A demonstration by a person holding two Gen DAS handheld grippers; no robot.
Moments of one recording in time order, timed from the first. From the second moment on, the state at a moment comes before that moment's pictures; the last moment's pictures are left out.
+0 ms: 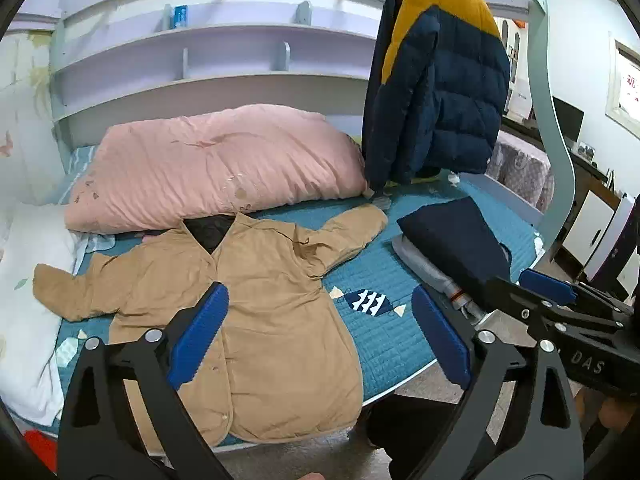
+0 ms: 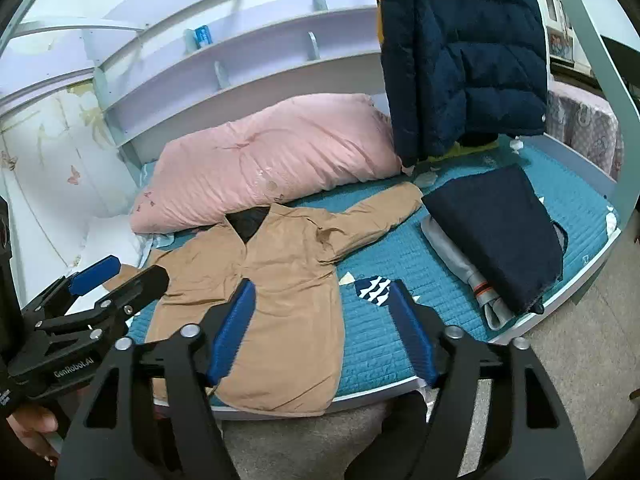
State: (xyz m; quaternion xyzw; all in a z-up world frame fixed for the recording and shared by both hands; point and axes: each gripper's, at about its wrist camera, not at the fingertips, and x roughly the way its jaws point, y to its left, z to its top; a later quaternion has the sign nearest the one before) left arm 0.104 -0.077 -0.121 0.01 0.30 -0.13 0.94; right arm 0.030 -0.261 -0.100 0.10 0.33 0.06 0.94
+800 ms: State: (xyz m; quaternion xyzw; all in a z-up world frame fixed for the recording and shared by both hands) left arm -0.018 -0.063 -0.052 0.03 0.20 -0.05 0.98; right arm -0.069 -0.240 -0.039 0.08 0.25 0.07 0.96
